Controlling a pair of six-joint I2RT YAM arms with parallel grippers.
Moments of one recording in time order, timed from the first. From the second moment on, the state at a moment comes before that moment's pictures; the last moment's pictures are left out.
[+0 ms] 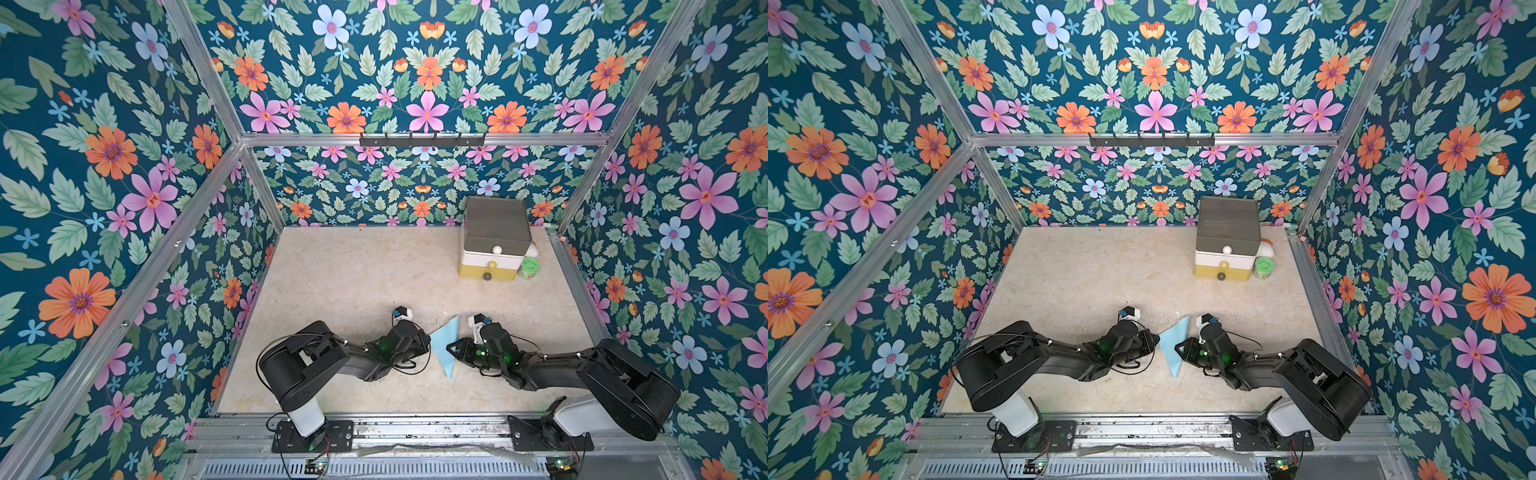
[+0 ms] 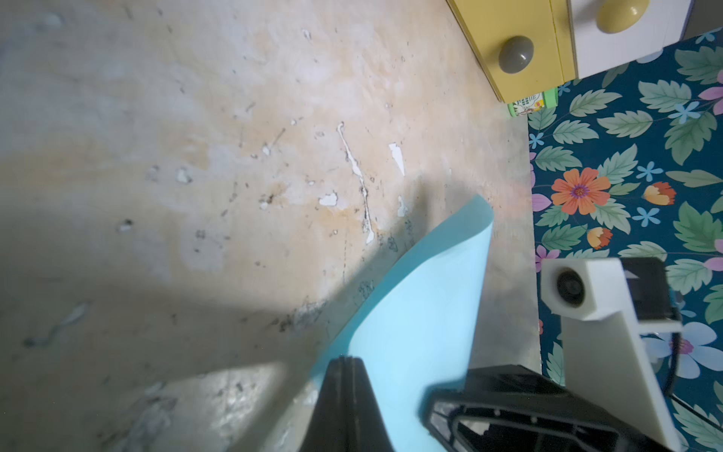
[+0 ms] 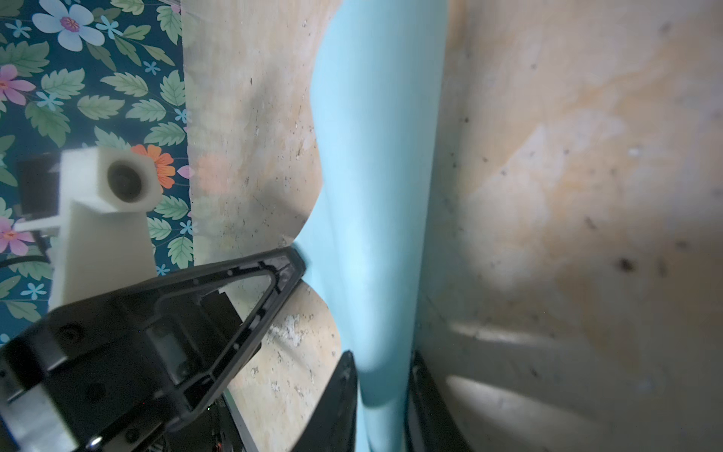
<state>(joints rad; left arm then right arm) -0.94 1.70 0.52 0.57 -0.01 -1.09 0.72 1.44 0.25 0.53 -0.26 1.03</state>
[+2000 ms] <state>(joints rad) -0.91 1.62 0.59 0.41 0.03 -1.07 0.68 1.49 0.26 0.56 -0.29 0.92</state>
